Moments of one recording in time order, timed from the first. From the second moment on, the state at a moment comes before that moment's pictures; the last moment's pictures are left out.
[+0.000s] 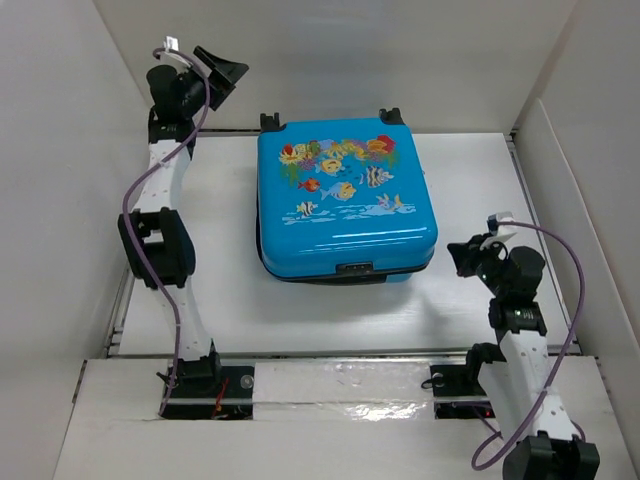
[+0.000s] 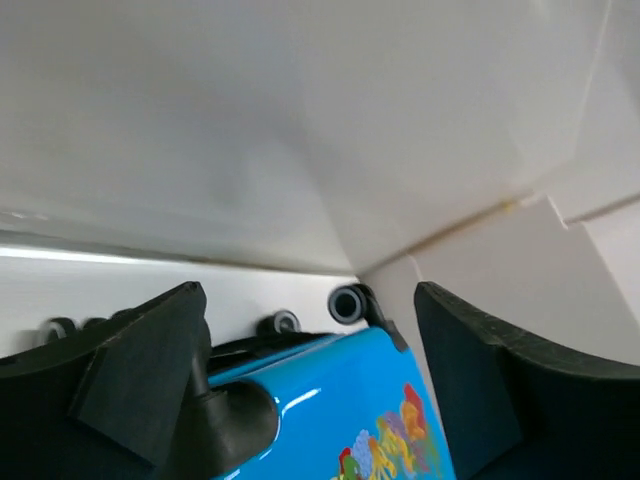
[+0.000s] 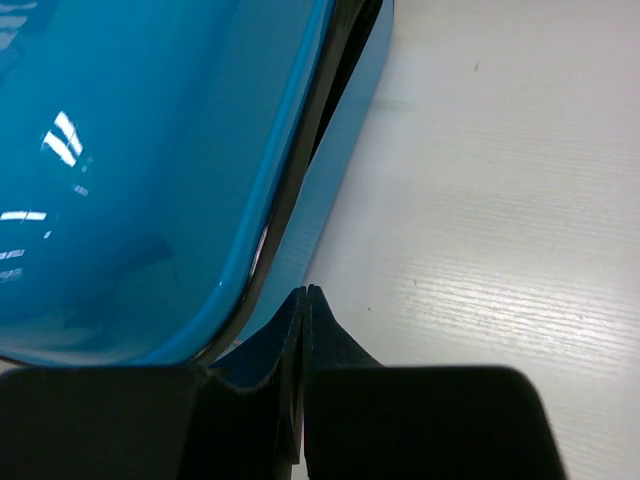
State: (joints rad) left arm 0.06 2.09 1.99 0.13 0.59 -0.99; right arm -0.12 0.65 0.38 0.03 -0.49 0.12
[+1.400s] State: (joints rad) left arm -1.11 1.17 0.58 0.24 -0.16 -0.67; right arm 0.44 0.73 0.33 -0.14 0.18 0.15
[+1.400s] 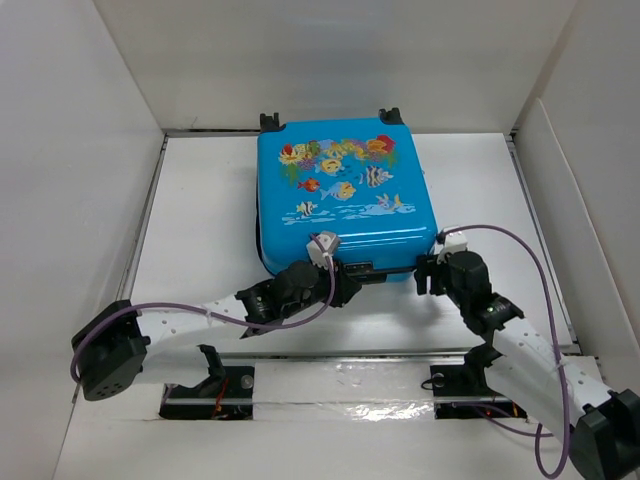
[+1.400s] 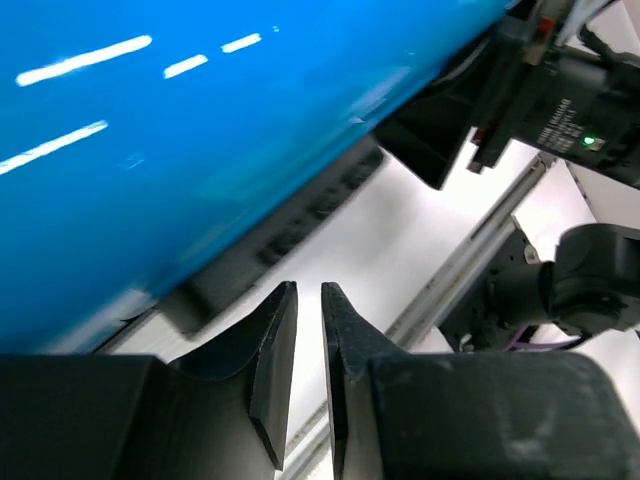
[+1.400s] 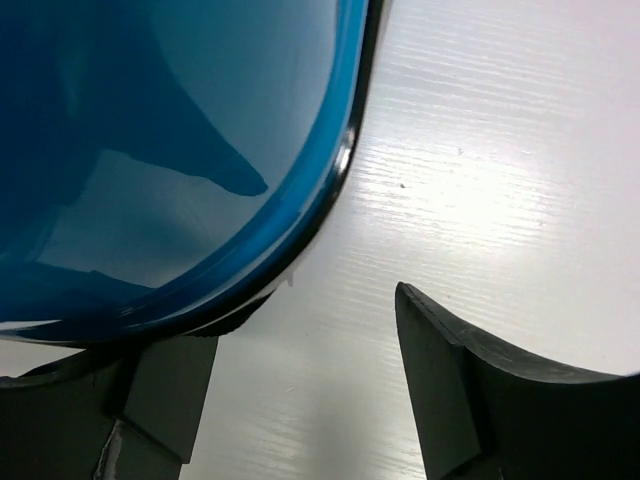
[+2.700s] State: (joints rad) left arm -1.07 1.32 0.48 0.51 -0.12 -0.65; right arm 0.59 0.63 0.22 0.13 0.24 0.10
